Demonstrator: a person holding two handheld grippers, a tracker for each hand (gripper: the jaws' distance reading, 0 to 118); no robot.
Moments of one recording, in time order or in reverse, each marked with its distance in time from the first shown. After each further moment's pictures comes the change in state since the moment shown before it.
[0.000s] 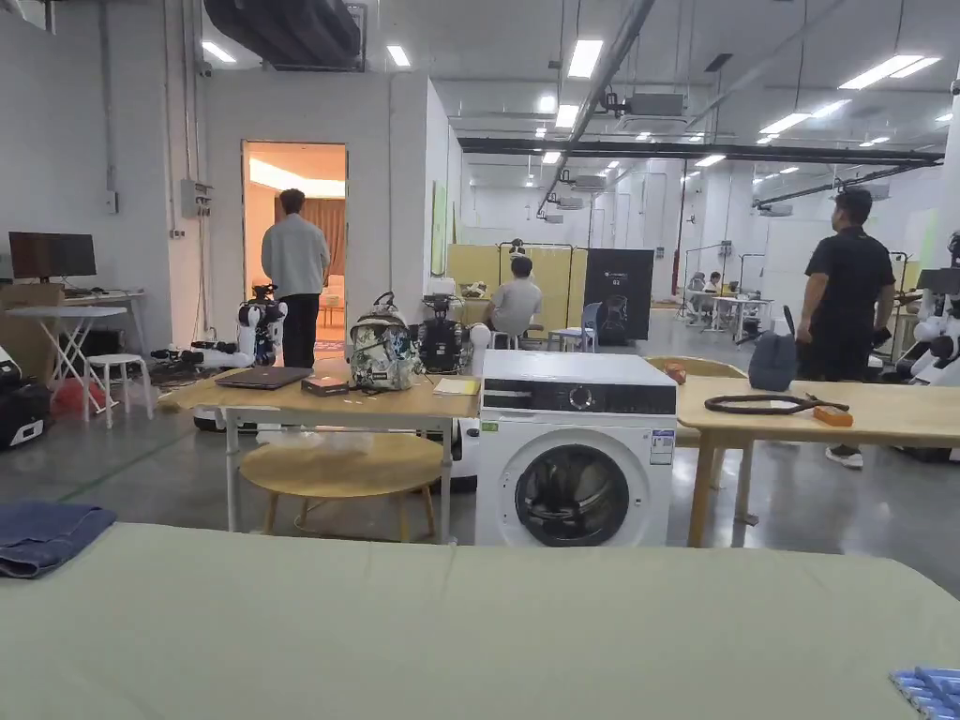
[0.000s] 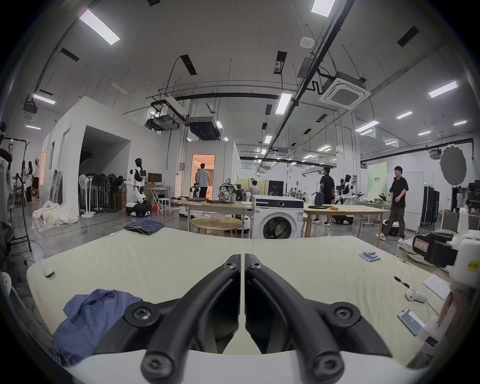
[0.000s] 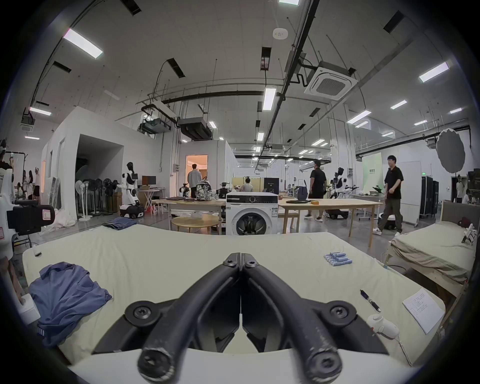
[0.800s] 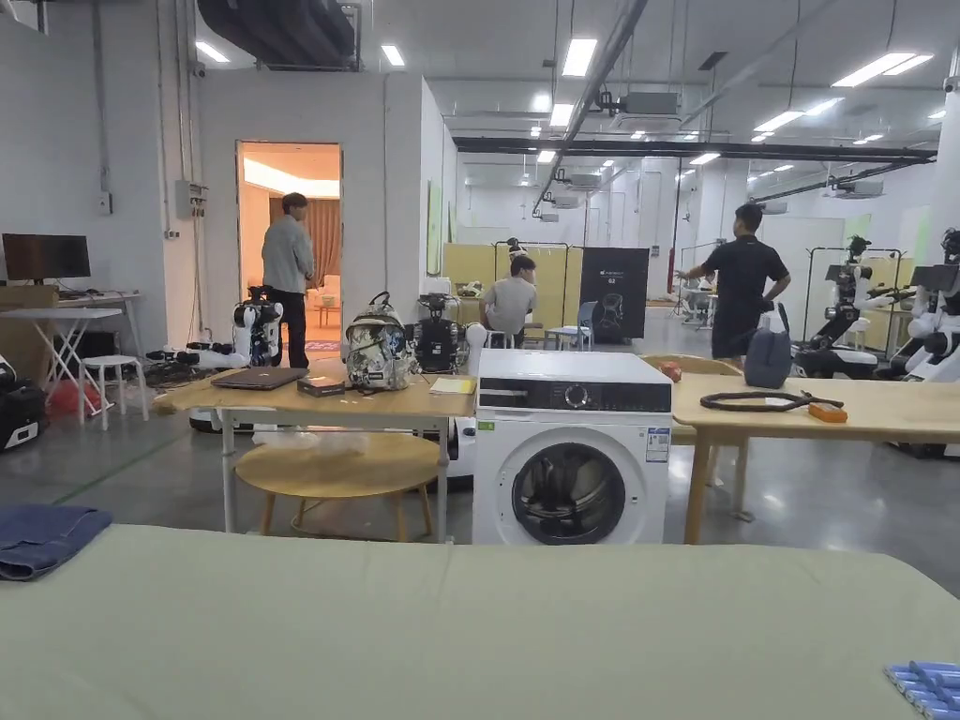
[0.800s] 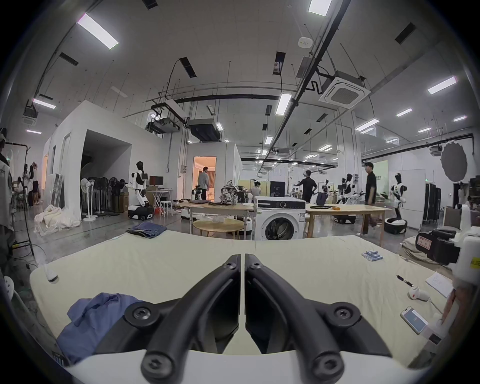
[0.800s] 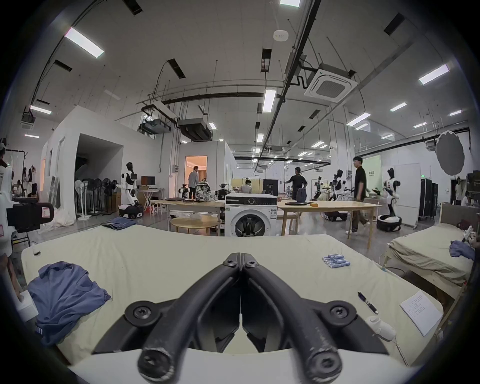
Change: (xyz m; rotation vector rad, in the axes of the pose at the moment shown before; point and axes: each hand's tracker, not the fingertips) left arm 0.001 0.006 0.002 0.009 0.009 -0.019; right arm 0.001 0.002 0.003 0.009 -0.007 0.012
